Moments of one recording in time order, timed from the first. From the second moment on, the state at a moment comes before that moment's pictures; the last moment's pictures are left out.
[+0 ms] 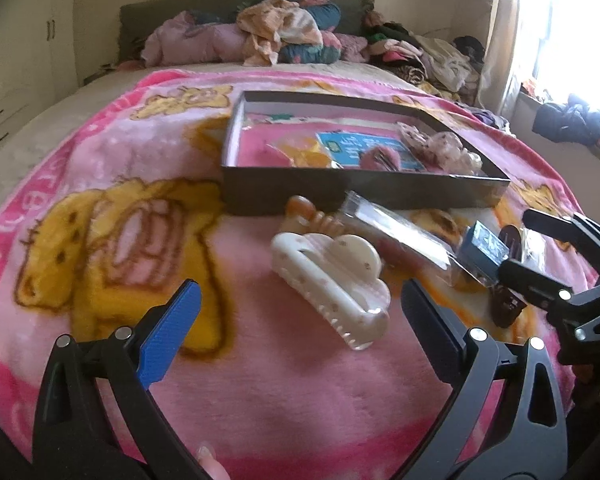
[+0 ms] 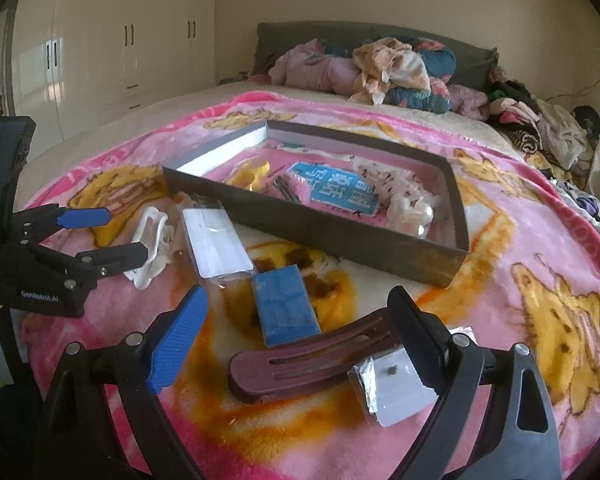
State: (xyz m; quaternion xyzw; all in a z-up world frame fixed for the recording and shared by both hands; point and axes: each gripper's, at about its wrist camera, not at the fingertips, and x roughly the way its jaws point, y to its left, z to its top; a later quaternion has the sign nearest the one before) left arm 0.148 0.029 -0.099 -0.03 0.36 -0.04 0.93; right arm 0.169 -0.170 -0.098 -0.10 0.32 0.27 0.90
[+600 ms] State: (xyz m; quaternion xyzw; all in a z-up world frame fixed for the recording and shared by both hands) left arm 0.165 0.021 -0.110 -0.04 0.37 -0.06 0.93; right arm 0.192 -0.150 -0.120 -0.11 0.38 0.27 0.88
